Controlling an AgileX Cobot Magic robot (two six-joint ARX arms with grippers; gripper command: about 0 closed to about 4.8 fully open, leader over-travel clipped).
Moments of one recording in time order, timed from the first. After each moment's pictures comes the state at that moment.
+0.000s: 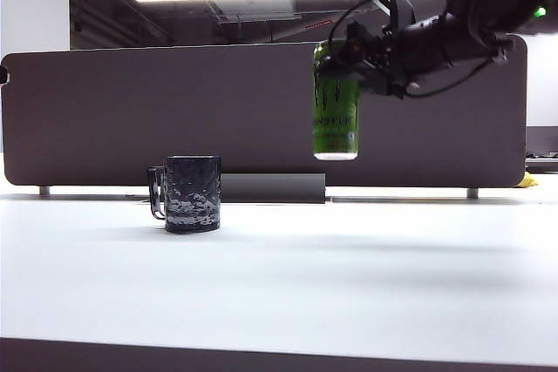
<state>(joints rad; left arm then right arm) -0.35 0.00 0.01 0.02 0.18 0.07 0.28 1.80 1.11 0.63 -0.58 0.14</state>
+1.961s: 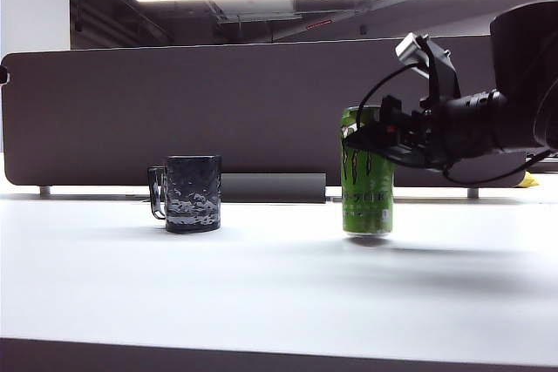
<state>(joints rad) -0.35 0.00 0.01 0.02 0.18 0.07 0.27 1.86 0.70 1.10 -0.52 0.13</state>
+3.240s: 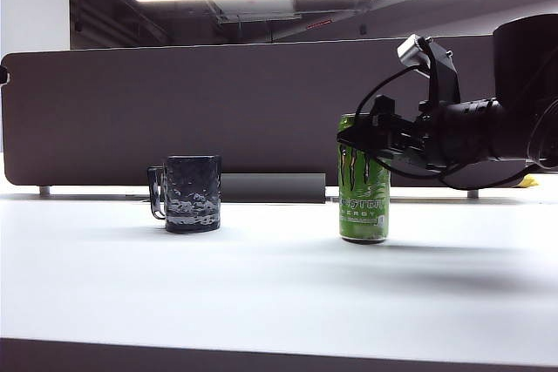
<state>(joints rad) -0.35 0.00 0.01 0.02 0.18 0.07 0.27 1.92 0.70 1.24 -0.52 0.13</state>
